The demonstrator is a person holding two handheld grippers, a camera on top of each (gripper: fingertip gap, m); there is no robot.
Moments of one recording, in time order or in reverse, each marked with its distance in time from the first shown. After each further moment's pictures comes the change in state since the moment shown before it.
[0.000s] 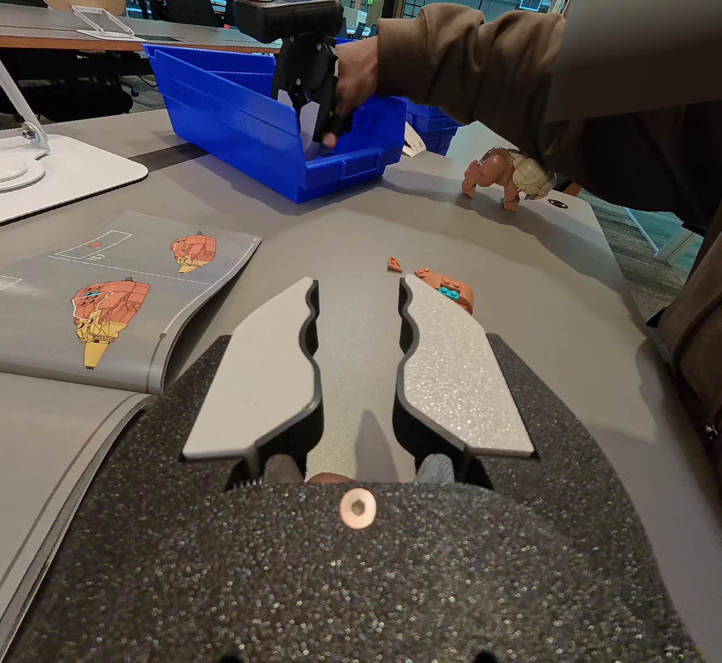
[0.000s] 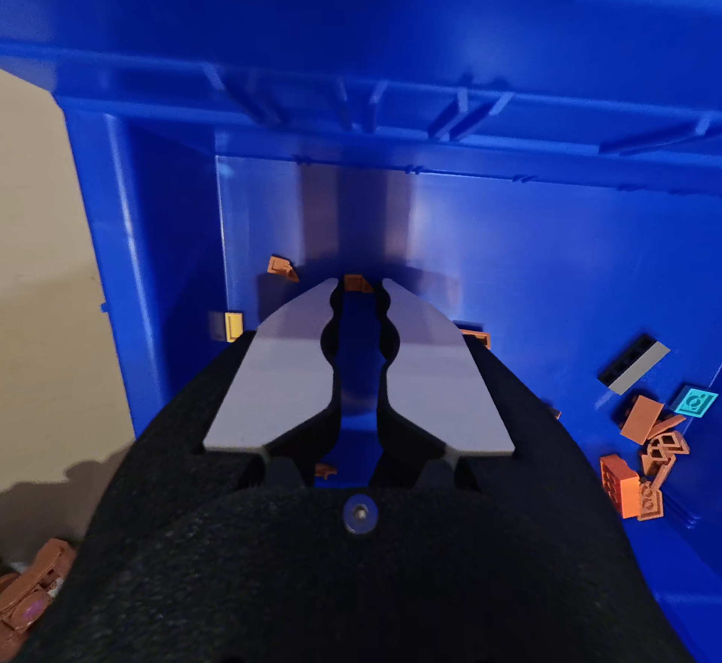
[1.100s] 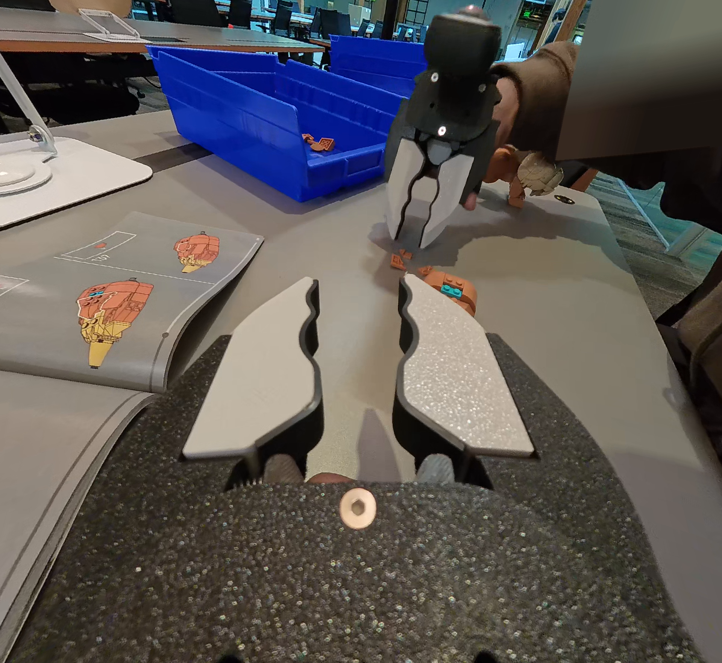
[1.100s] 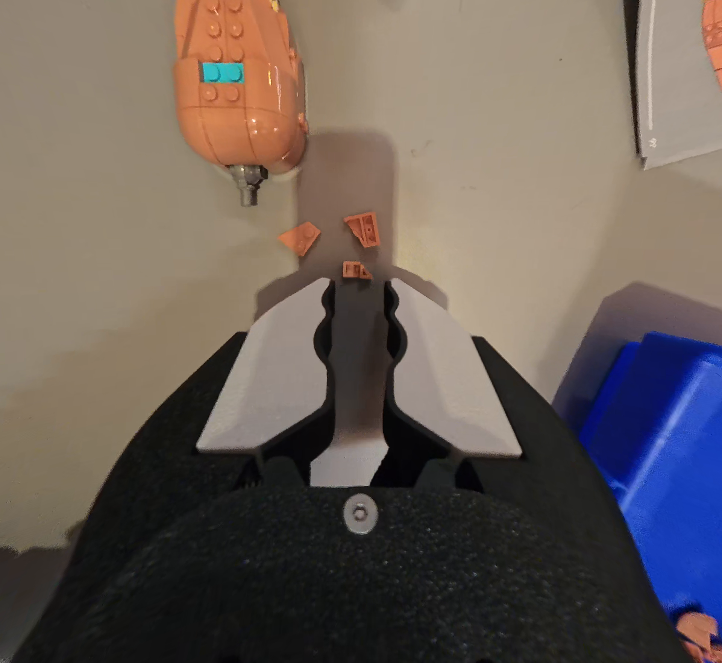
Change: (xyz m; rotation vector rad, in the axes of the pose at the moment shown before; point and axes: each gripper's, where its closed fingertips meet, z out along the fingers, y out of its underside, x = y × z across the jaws) left arm 0.001 0.001 0.000 -0.006 -0.013 0.015; right arm -0.204 -0.053 0.004 0.167 -0.094 -0.236
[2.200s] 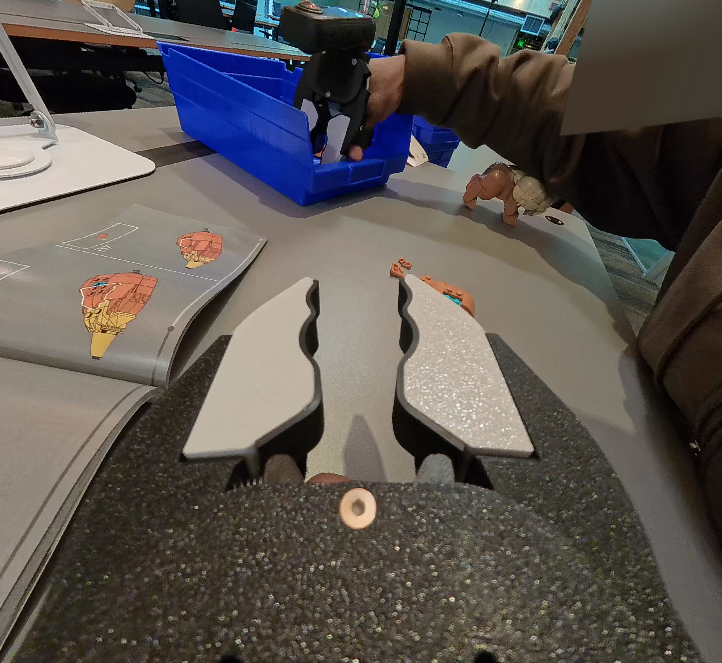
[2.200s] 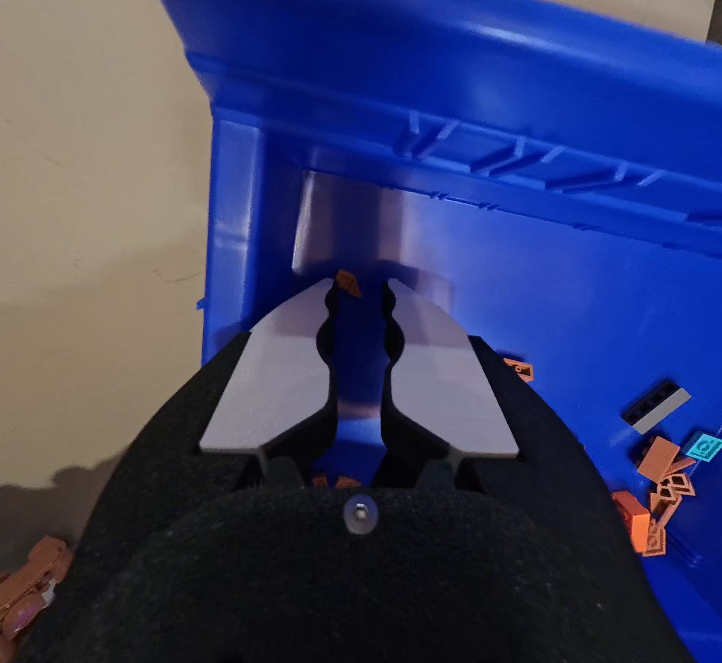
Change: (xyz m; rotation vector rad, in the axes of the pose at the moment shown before) left arm -0.006 -0.003 -0.002 0.027 0.006 -0.066; right arm 0.158 0.082 -0.031 -0.129 0.073 0.116
